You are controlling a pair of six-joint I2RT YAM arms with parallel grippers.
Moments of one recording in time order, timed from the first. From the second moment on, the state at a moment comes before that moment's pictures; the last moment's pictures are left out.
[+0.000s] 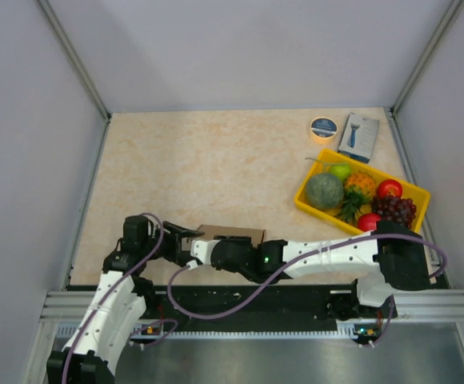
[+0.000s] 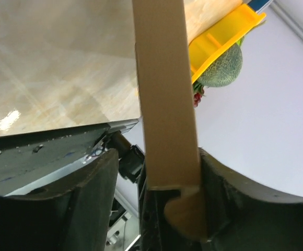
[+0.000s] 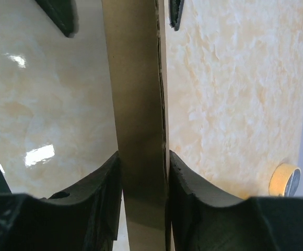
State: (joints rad) left arm -0.10 0.59 0.27 -0.48 0.70 -1.57; right arm 1.45 1.58 1.05 -0.33 0.57 -0.36
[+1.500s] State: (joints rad) left arm -0.10 0.59 0.71 -0.71 0.34 -0.52; right arm 1.02 1.66 1.29 -0.61 -0.18 -0.34
